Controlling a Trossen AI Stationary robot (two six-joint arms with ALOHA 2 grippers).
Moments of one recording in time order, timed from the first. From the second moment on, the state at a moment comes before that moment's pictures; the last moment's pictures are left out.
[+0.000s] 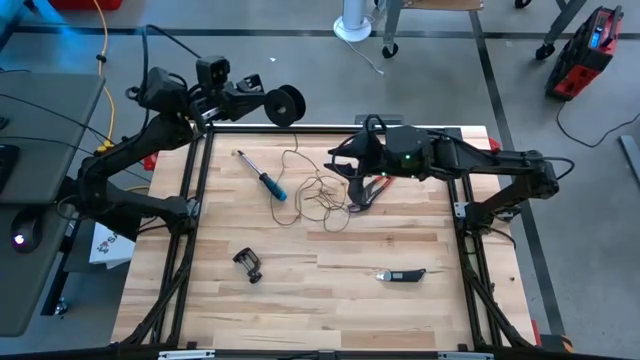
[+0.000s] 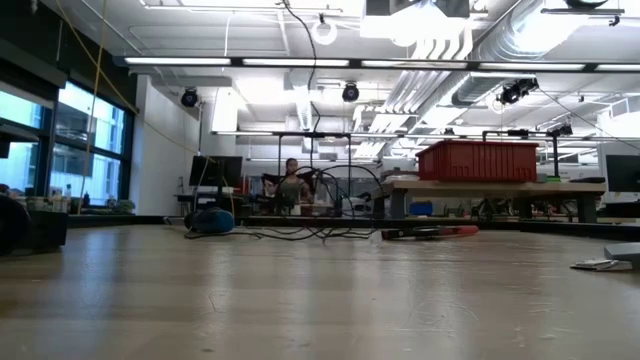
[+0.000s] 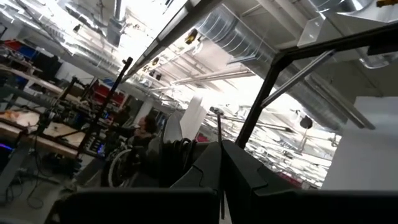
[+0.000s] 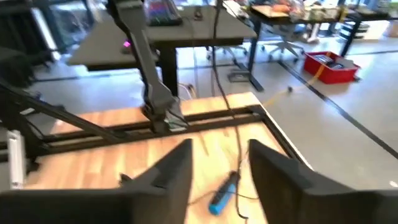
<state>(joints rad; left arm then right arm) 0.52 1.19 1.33 0.46 0.66 -0.89 -0.01 1.45 1.54 -0.38 0.21 0.04</state>
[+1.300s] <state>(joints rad) 0.52 1.19 1.33 0.44 0.64 -0.86 -0.05 1.70 1.54 -0.15 0.32 -0.23</state>
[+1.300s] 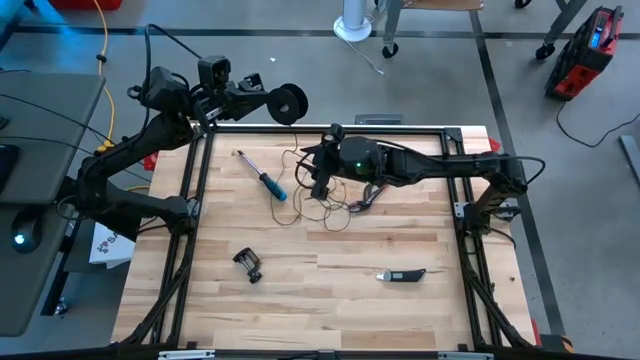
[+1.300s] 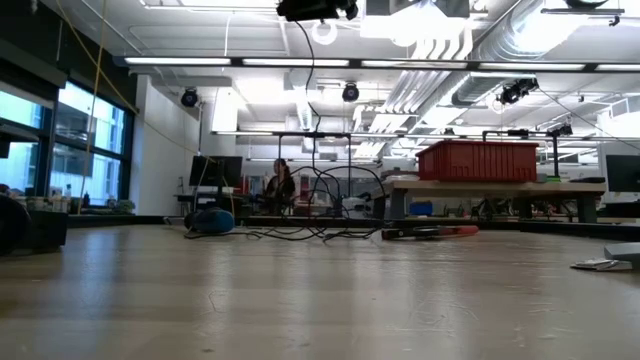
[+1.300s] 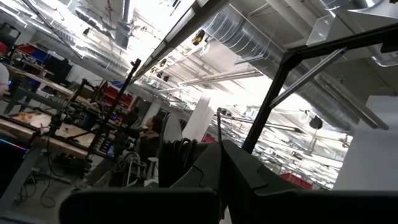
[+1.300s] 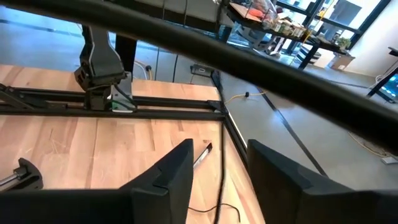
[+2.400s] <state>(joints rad) 0.52 1.19 1.33 0.44 0.64 -0.86 -0.05 1.72 1.54 -0.14 0.36 -0.24</state>
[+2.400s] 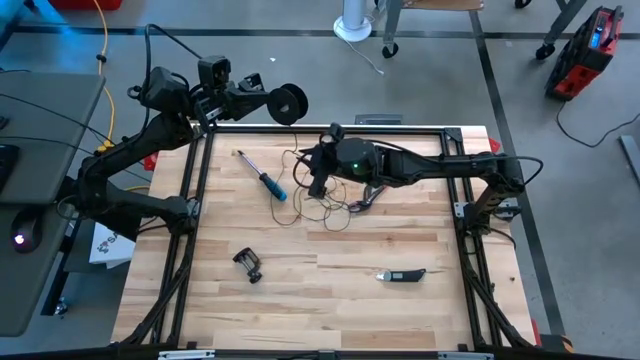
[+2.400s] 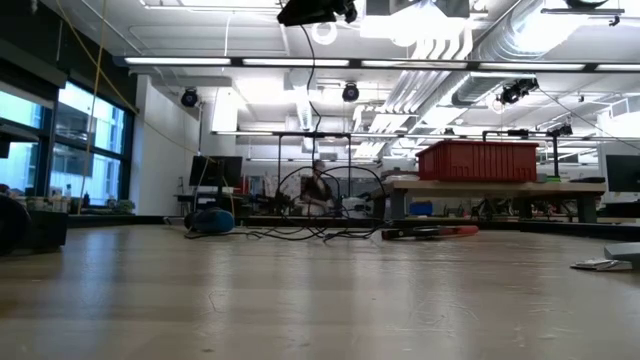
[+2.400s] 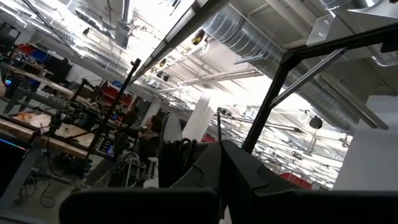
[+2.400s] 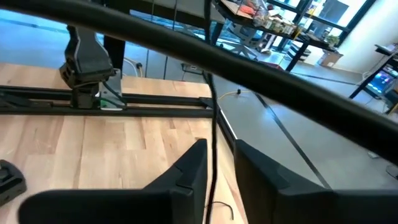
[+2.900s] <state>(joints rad) 0.52 1.19 1.33 0.44 0.64 -0.85 -0.04 1.71 1.54 -0.14 0.35 -0.22</state>
